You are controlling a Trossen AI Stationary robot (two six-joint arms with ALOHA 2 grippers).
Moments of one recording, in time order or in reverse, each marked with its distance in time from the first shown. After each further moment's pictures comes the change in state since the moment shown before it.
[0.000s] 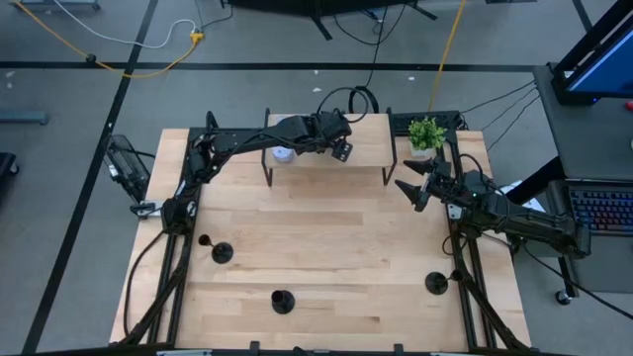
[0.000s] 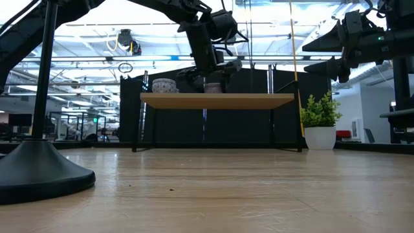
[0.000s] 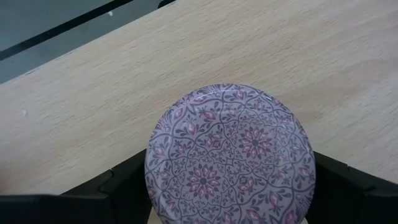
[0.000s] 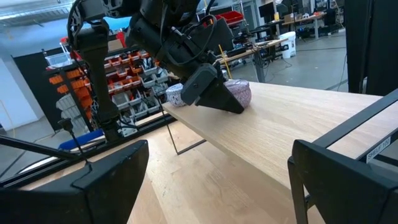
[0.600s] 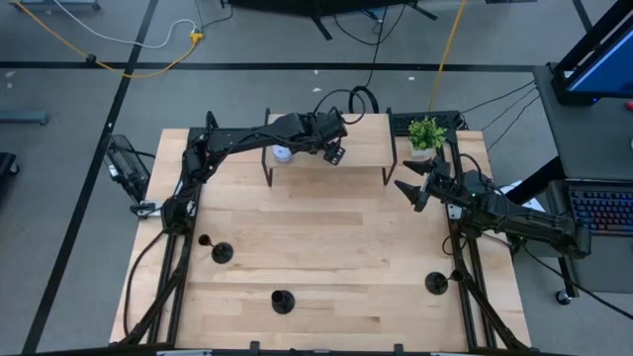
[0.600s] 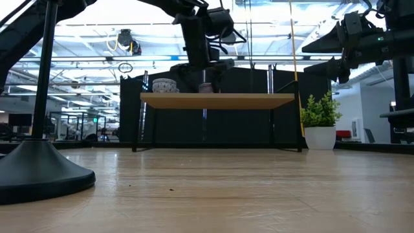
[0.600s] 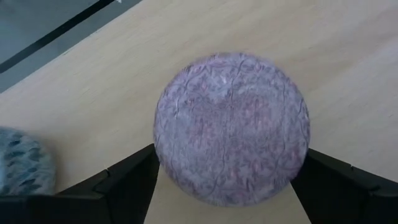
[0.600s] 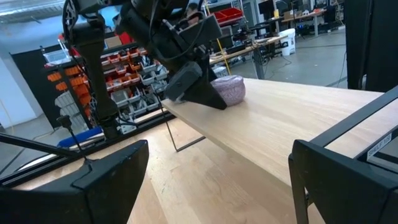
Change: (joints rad) left arm -0.004 -0.043 -0.002 -0.079 -0.012 0.061; right arm 0.000 0.008 0.001 -0.005 0.000 0.000
